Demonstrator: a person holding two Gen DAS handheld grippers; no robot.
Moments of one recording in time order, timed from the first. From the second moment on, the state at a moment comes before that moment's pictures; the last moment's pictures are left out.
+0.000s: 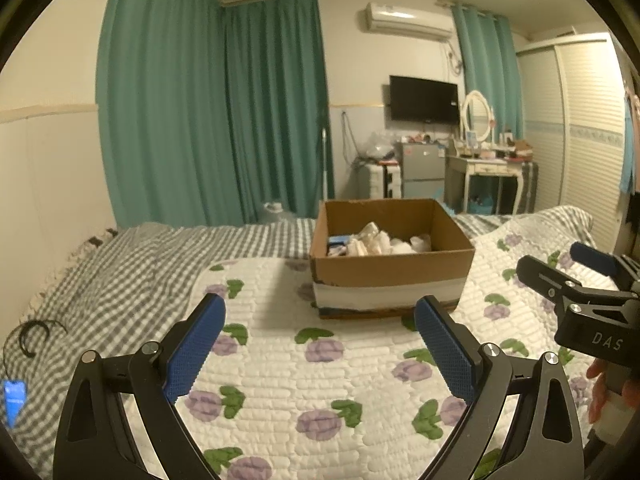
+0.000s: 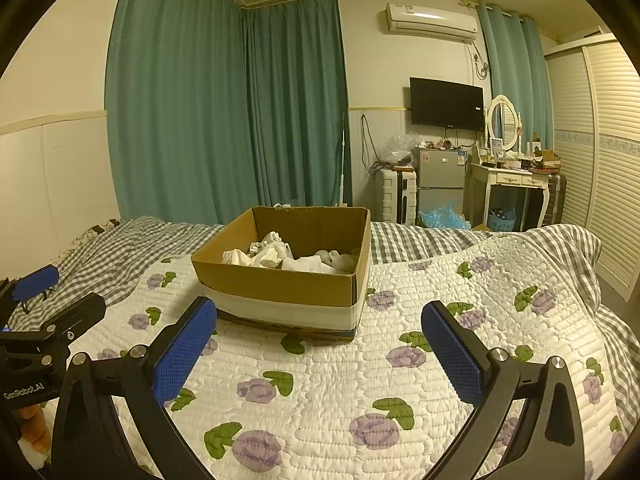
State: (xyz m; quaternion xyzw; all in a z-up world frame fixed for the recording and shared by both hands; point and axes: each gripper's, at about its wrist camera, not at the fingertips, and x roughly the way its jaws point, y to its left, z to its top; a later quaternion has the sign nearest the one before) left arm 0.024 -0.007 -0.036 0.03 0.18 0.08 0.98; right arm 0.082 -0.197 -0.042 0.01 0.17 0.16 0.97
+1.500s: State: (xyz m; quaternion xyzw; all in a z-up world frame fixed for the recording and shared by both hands) left arm 0.021 -0.010 -0.036 0.02 0.19 0.09 0.98; right arm 0.083 -0.196 -0.045 0.01 0.18 0.16 0.97
